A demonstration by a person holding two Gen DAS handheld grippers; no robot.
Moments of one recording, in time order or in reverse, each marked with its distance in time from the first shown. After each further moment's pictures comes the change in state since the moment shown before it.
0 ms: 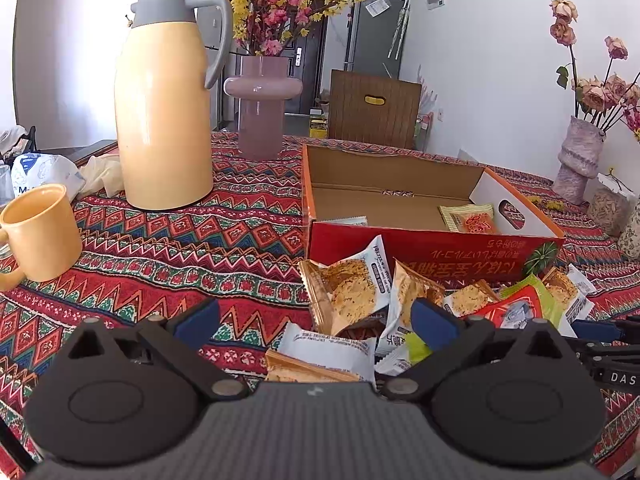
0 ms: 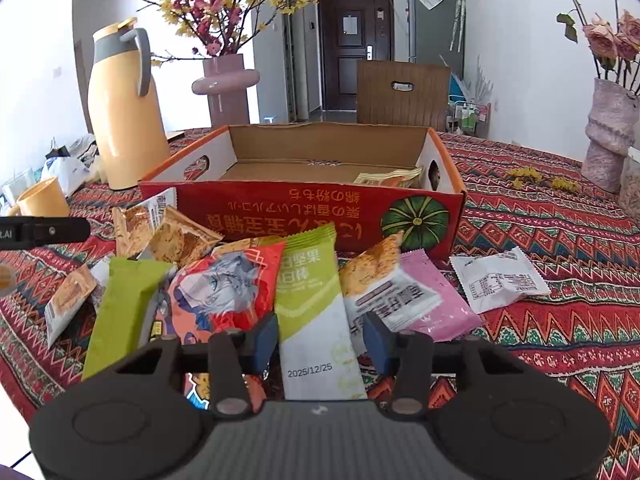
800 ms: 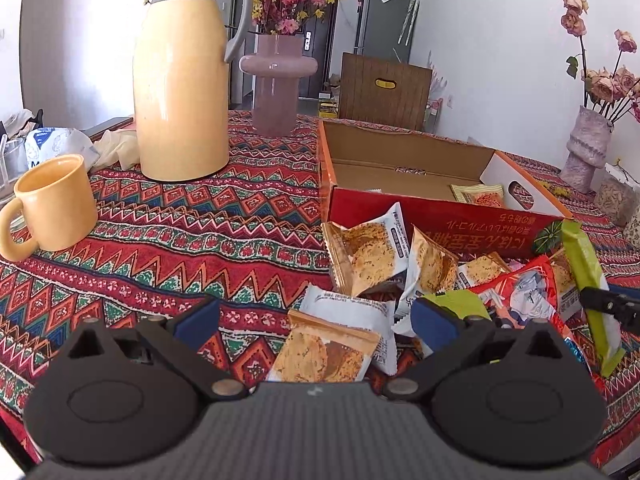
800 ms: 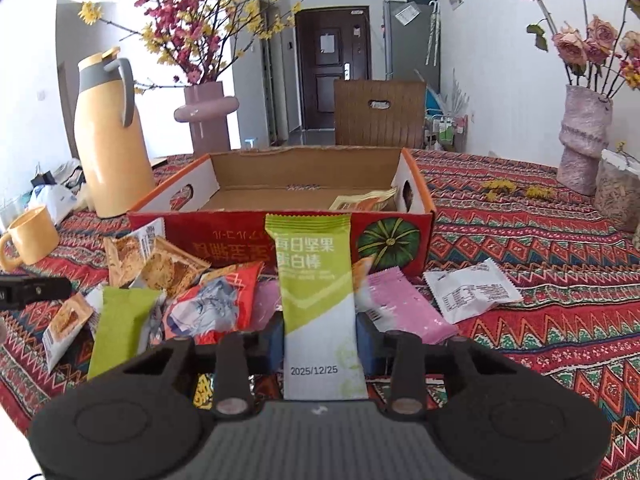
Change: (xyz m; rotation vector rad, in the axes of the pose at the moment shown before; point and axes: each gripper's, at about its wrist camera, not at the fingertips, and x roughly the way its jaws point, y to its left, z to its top) left arm -0.004 0.012 -0.017 -0.016 0.060 0.018; right arm -0.025 -0.007 0.001 0.068 -0.096 -0.067
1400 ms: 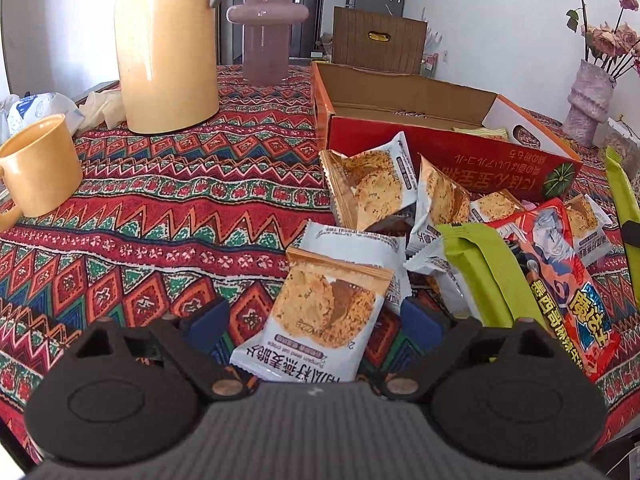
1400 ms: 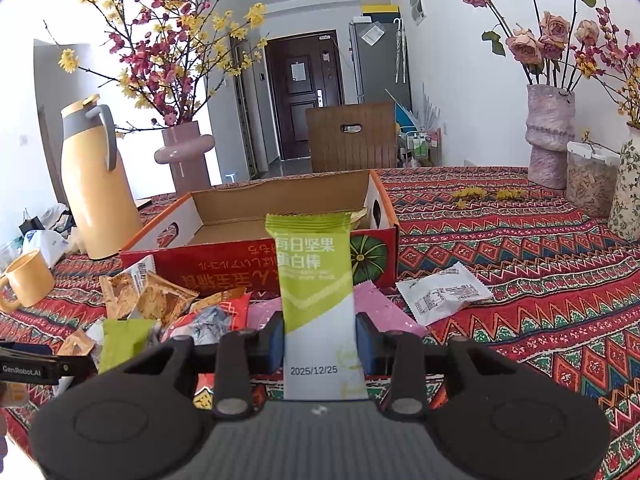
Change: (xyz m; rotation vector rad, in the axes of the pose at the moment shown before) left arm 0.022 0.002 -0.020 0.038 0.133 -0.013; right arm -0.019 -0.013 -0.008 0.089 -0.075 -0.024
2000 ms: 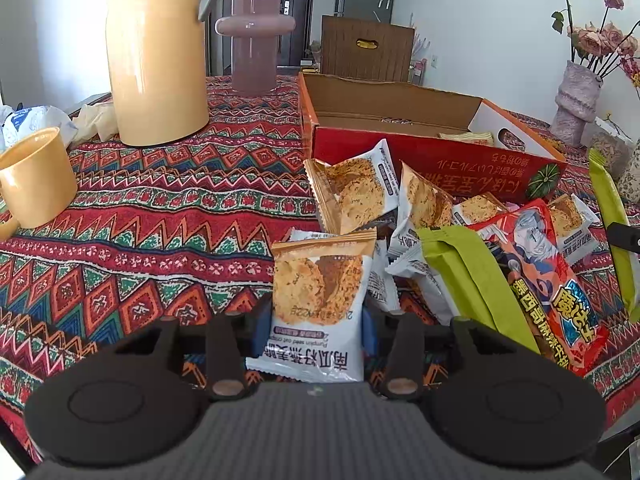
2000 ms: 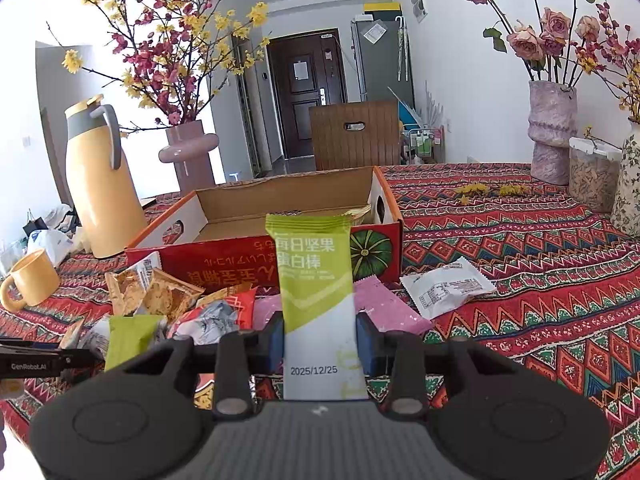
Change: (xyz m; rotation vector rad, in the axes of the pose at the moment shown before) left arm -0.013 -0.006 -0.001 0.026 -0.040 -0.014; right arm -0.003 0.002 -0.004 0.007 0.003 0.011
